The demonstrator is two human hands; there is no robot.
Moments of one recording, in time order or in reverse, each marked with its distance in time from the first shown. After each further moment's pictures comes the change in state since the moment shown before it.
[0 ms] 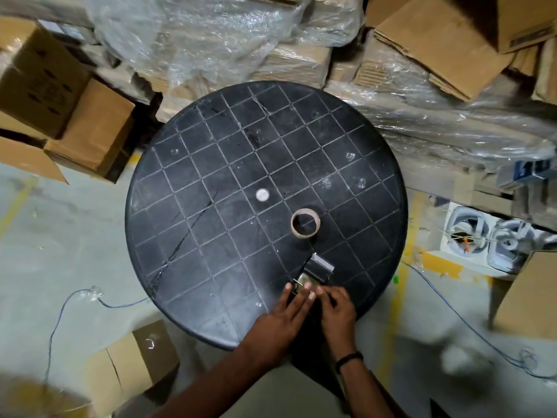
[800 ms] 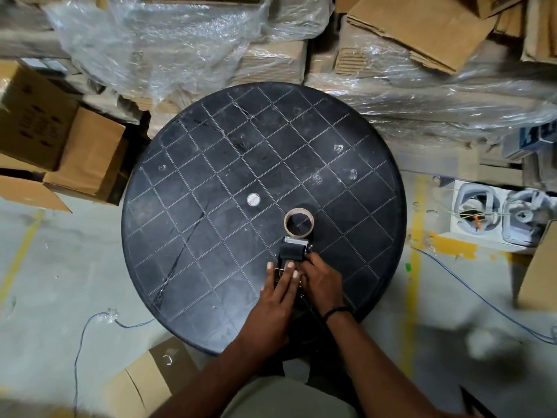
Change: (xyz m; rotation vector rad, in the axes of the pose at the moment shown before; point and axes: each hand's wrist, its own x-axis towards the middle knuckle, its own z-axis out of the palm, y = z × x) left_hand 0.023 -0.010 -0.027 -0.058 0.060 -0.112; right_hand 0.063 -0.008 0.029 -0.559 -0.176 -0.483
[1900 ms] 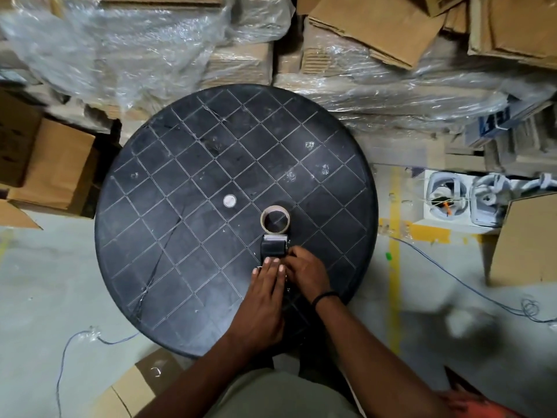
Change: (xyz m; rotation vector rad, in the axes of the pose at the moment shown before) left_hand 0.013 0.012 0.016 0.112 0.149 0.164; right_hand 0.007 0.011 -0.029 0.158 -0.077 0.082
